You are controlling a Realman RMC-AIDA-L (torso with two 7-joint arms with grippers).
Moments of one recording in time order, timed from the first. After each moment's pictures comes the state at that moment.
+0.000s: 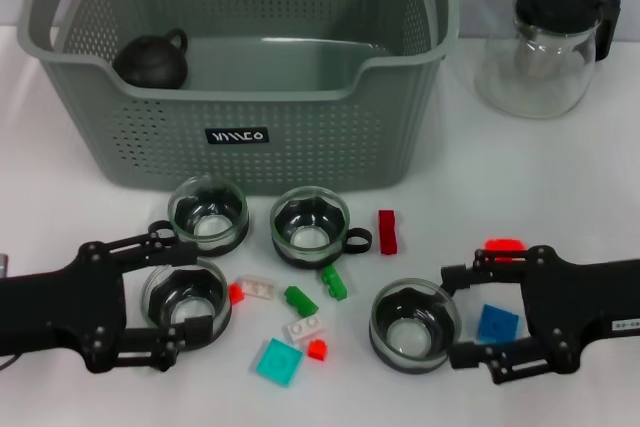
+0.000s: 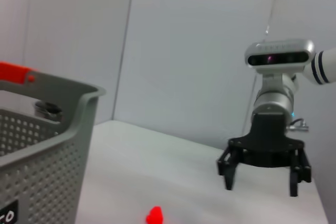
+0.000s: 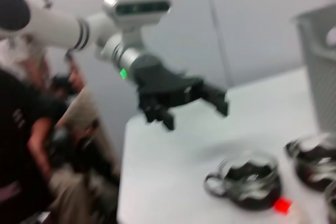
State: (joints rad) left arm -0.33 -2.08 0.49 0.75 2.10 1.95 -1.17; right arm 0.52 2.09 -0.70 -0.69 -2.14 -1.86 1.29
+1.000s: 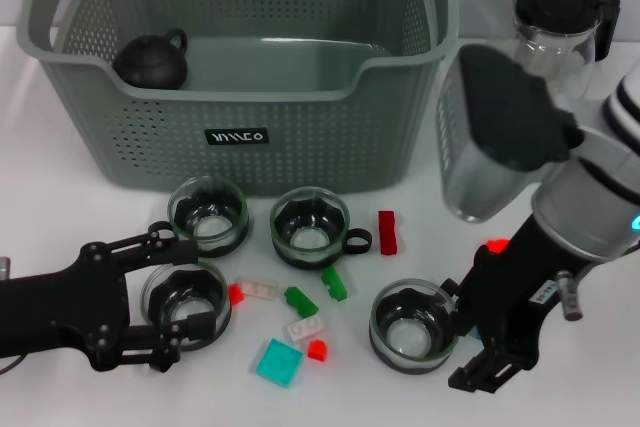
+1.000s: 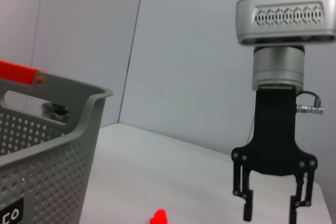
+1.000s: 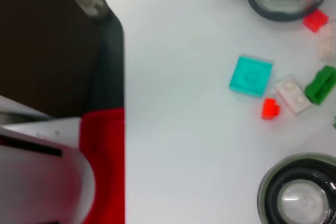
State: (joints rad) left arm -0.33 -2.09 0.48 0.73 2.09 1.94 -1.17; right arm 0.77 2.10 -1.53 -1.35 -2.41 -1.91 2.26
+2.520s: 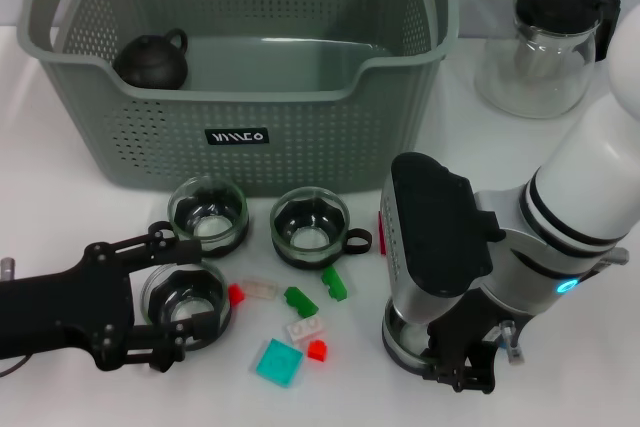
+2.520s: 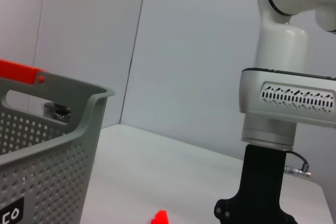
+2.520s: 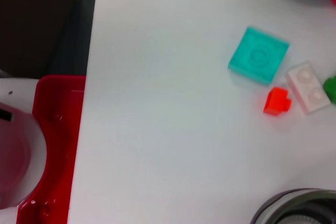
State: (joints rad) left arm -0.33 -2.09 0.48 0.73 2.09 1.93 -1.16; right arm 0.72 2.10 -1.82 -1.23 -2.45 -1.57 2.17
